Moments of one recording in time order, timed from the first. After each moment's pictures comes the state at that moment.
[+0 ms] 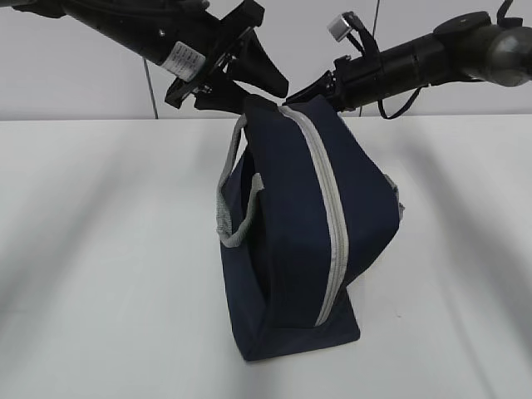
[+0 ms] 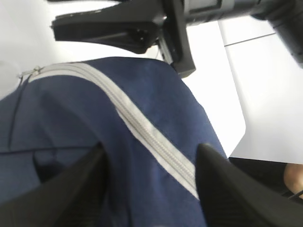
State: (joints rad) left arm -0.35 2.01 -1.77 -0.90 1.05 0.31; right arm 0.04 2.47 -2.14 1.16 1.21 -1.54
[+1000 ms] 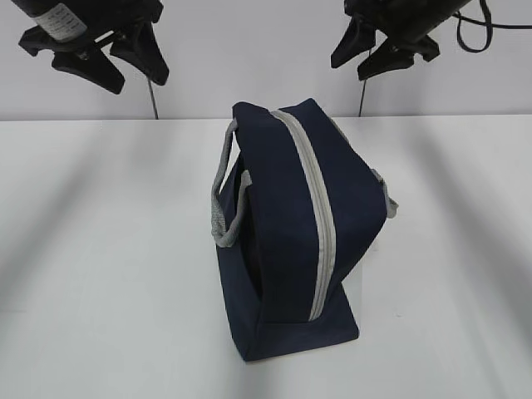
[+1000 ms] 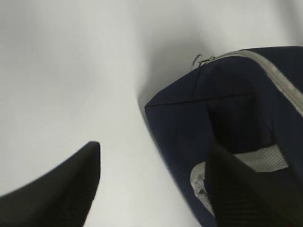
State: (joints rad) left arm -0.25 1.82 -1.77 -0.31 1.13 0.06; right arm 0.04 2.28 -2.29 0.56 1.23 -0.20
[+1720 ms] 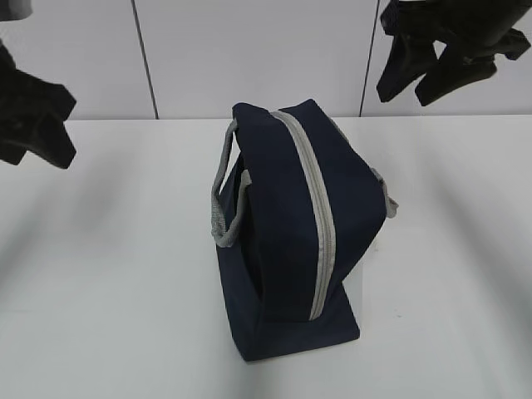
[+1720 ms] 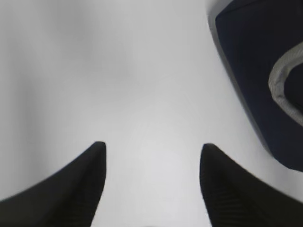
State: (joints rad) left arm -0.25 1.47 -1.28 -0.07 1.05 0.01; right arm 0.15 1.74 -1.68 0.27 1.21 -0.13
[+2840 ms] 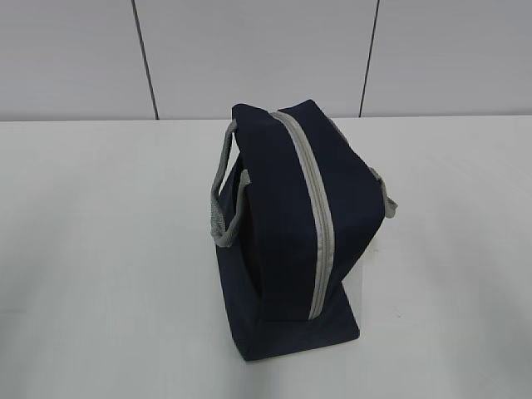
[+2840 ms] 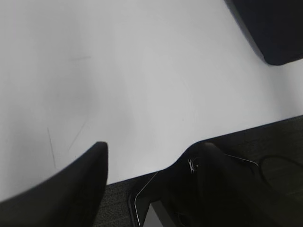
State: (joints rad) left arm -0.25 0.59 -0.63 -0.07 1.10 -0.03; right arm 0.20 0.58 -0.67 0.20 1.04 -0.13
